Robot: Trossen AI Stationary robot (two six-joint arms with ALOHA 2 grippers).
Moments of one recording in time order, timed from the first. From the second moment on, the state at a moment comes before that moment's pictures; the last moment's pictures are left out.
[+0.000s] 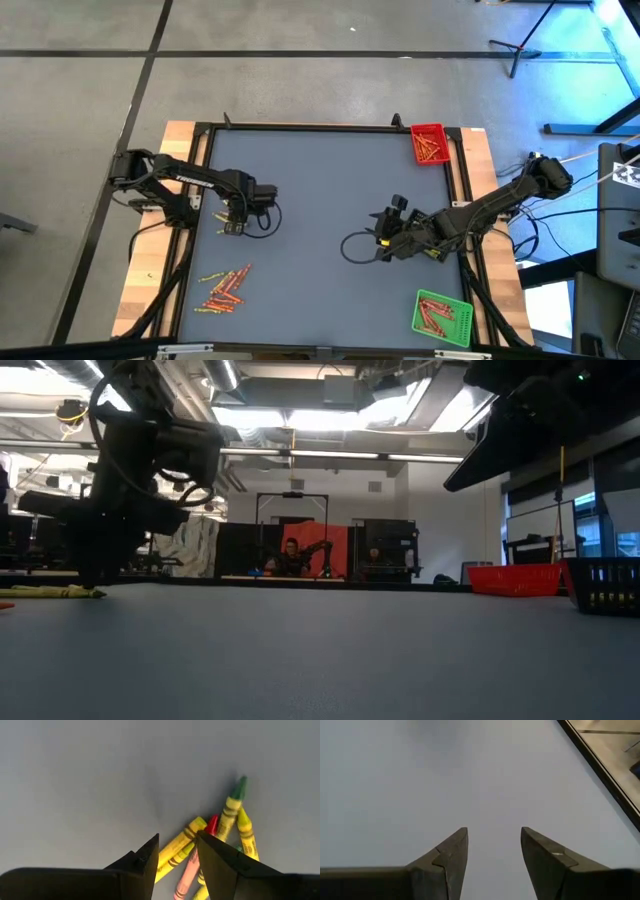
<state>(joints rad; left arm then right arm) 0.13 1.50 0.73 -0.93 -0.08 0.22 0.43 1.31 0.76 -0.34 0.66 0.36</state>
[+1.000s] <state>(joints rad) 0.33 1.61 0.75 -0.92 -0.02 0.35 0.43 1.31 0.76 -0.33 0.67 0.36</state>
